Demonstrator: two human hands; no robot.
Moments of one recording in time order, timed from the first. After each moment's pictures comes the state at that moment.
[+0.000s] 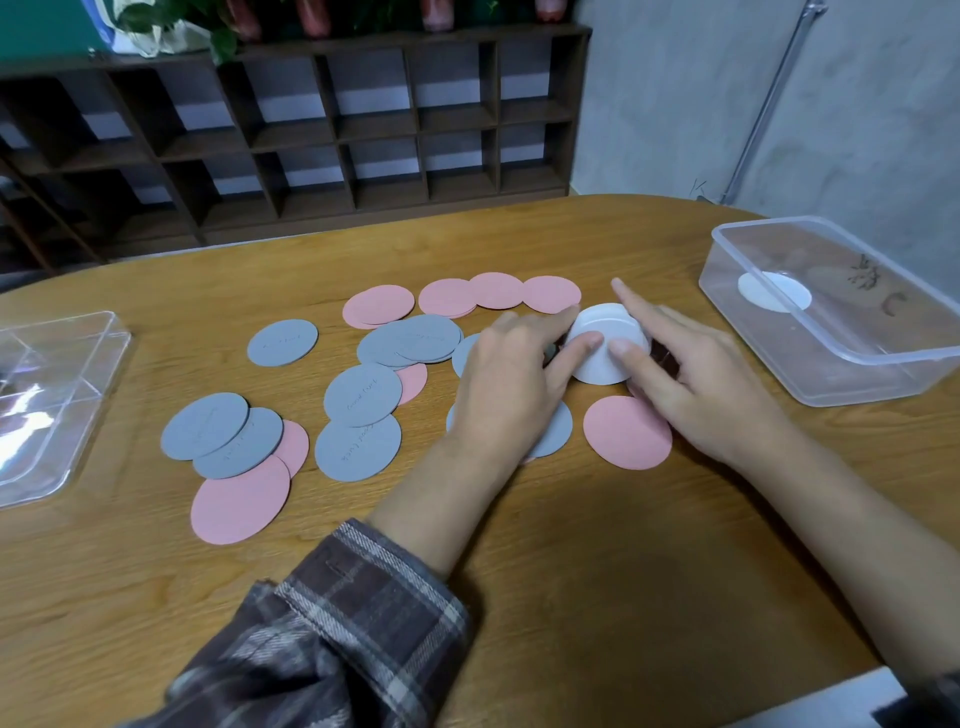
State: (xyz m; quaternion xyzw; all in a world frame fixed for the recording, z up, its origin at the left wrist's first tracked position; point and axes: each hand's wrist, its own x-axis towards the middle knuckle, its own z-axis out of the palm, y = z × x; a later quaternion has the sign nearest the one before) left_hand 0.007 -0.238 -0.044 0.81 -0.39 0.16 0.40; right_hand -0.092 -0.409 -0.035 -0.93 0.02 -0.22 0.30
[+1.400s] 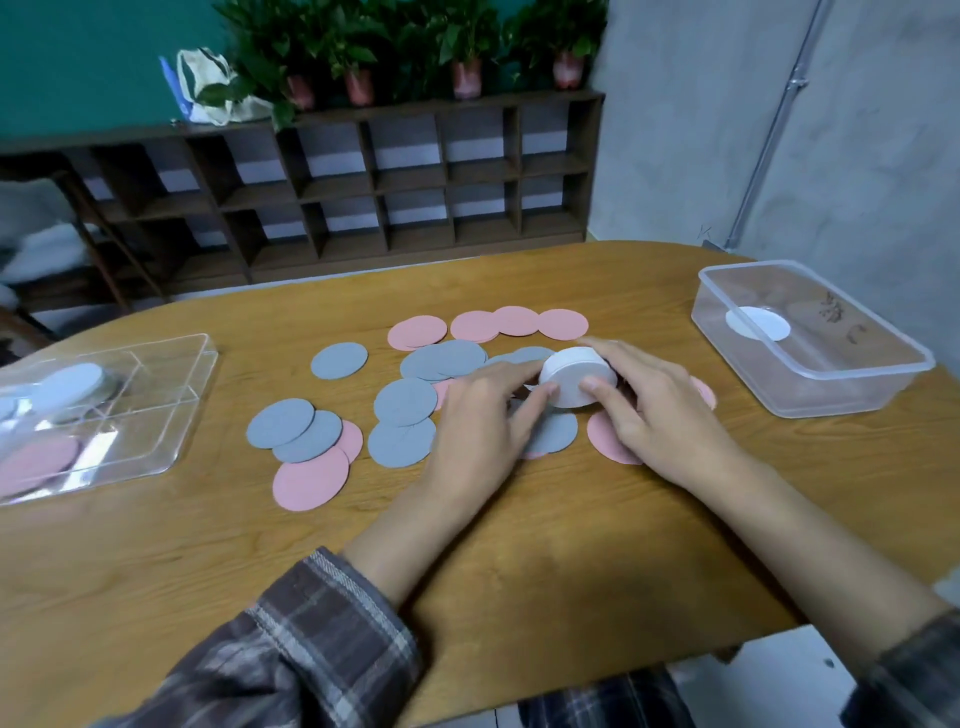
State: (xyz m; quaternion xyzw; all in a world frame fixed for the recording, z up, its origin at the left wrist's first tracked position) left_hand -0.033 -0.177 -0.027 0.81 -0.36 0.15 0.43; right_hand -0.108 -0.364 -0.020 -0.92 -0.03 -0.26 0.28
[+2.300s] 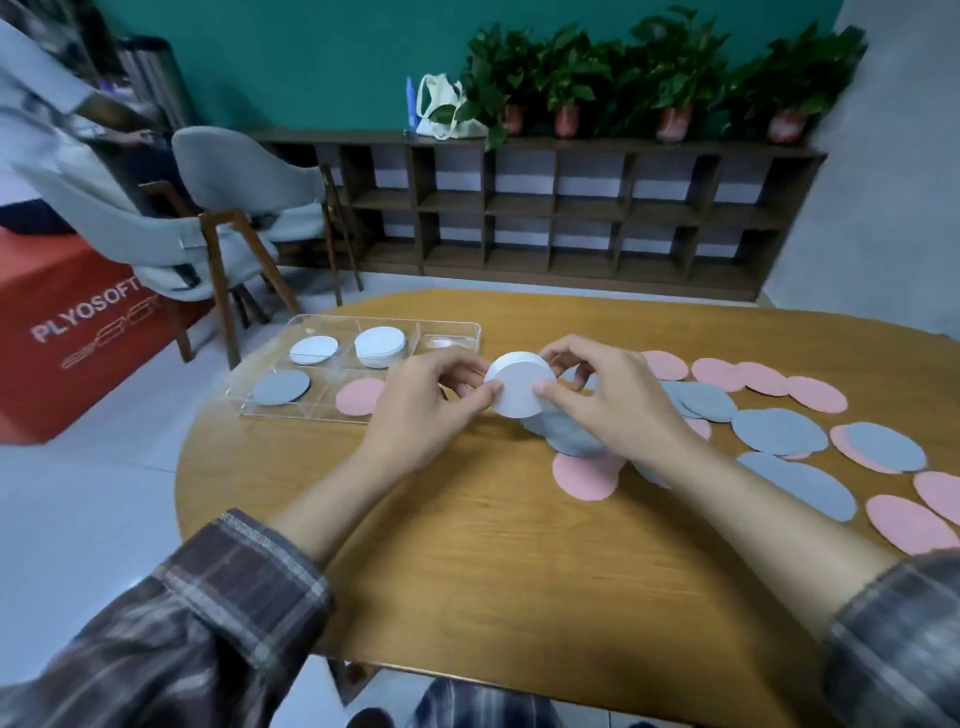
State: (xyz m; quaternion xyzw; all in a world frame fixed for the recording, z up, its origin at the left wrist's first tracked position) left_hand 0.013 0.135 0.027 0.85 -0.18 0.16 0.46; right_hand 0.002 -0.092 0.038 -0.90 -0.15 -0.17 0.37
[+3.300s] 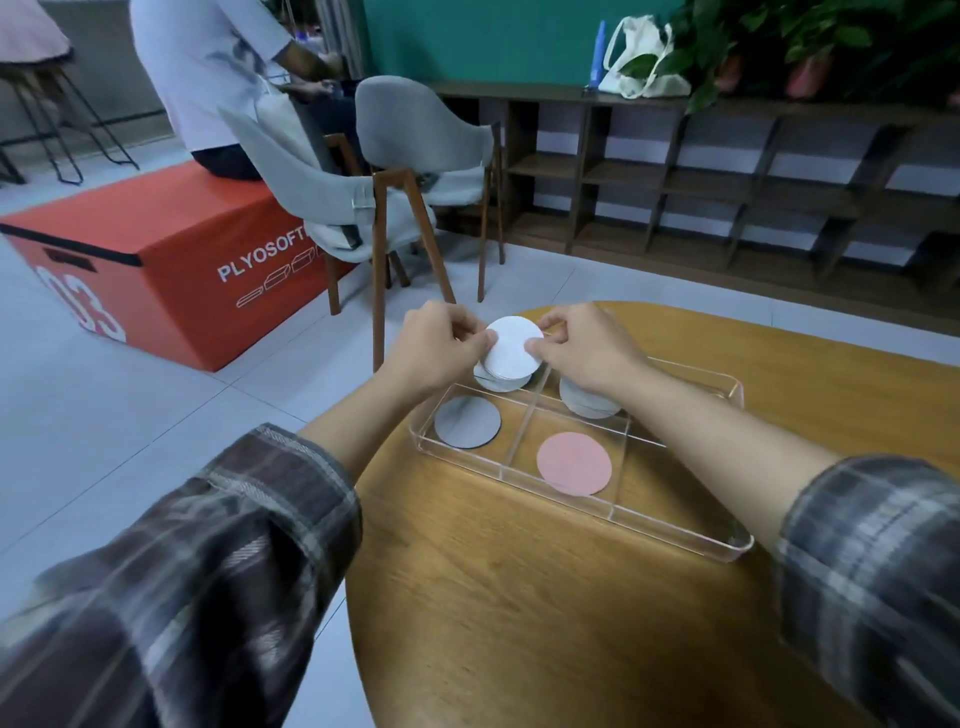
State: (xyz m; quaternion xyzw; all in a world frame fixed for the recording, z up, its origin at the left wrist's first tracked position) left_hand 0.186 0.364 0.012 0.93 0.02 0.15 0.35; right_hand 0.236 0.172 0.012 -0.93 -0.14 -0.01 0.34
